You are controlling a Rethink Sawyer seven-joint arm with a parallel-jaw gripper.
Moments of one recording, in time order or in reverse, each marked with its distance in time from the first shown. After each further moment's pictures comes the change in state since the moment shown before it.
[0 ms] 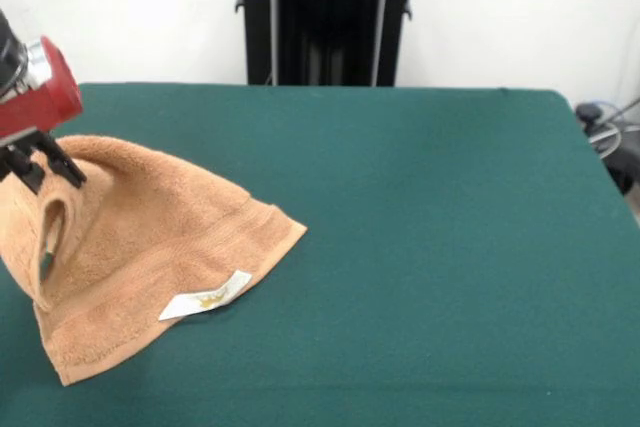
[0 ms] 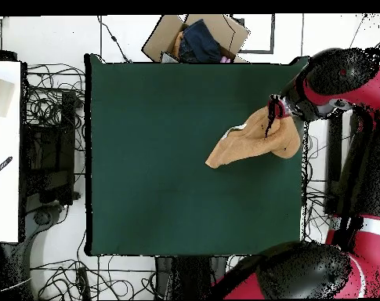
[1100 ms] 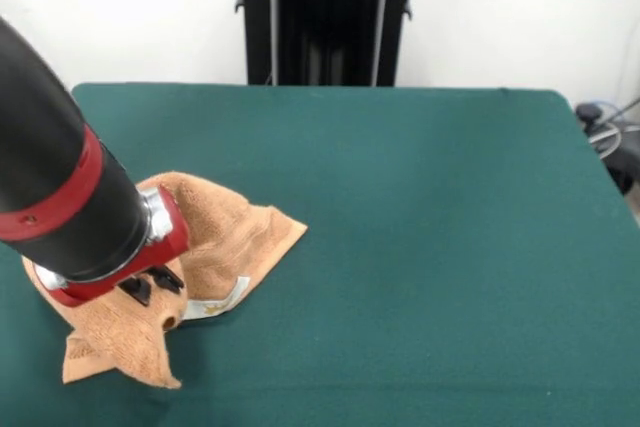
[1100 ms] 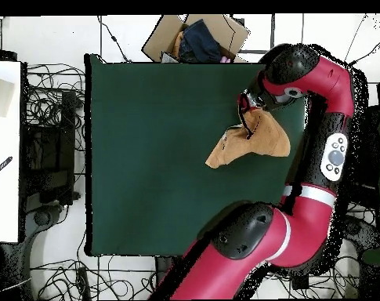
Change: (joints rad) arm 0.157 0.282 0.008 -0.357 -0.051 0.114 0.000
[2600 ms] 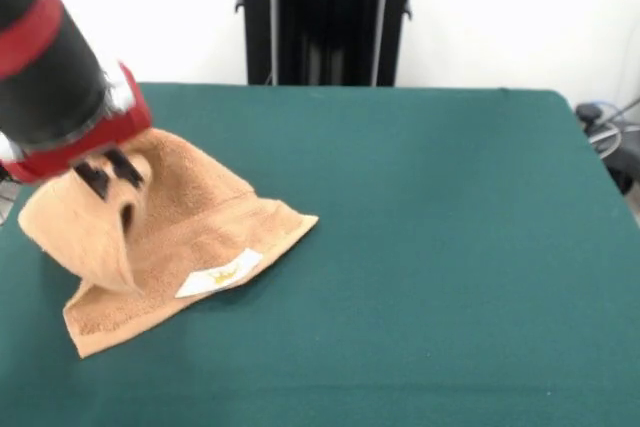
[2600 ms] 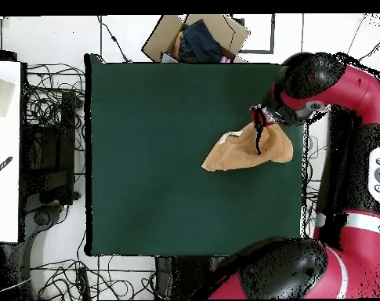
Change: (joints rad) arm -0.103 -0.305 -0.084 0.445 0.044 -0.114 0.000
